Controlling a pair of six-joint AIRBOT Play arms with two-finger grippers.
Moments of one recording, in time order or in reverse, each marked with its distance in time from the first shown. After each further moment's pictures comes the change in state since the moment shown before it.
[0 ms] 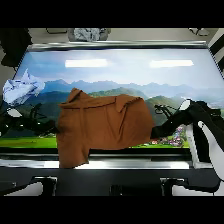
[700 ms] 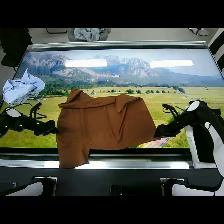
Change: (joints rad) left arm 0.000 0.013 0.000 -0.001 -0.016 0.011; right arm -0.090 -0.007 -0.014 0.040 -0.006 0.013
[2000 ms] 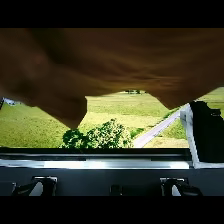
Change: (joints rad) left arm 0.000 0.577 1.201 0.003 0.151 -0.240; right arm 0.074 0.775 0.975 -0.373 -0.274 0.000
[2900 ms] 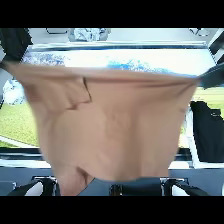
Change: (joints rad) left arm -0.001 -0.329 -0.509 0.017 -0.239 0.069; right arm 0.002 -0.620 -0.122 -0.008 0.489 0.048
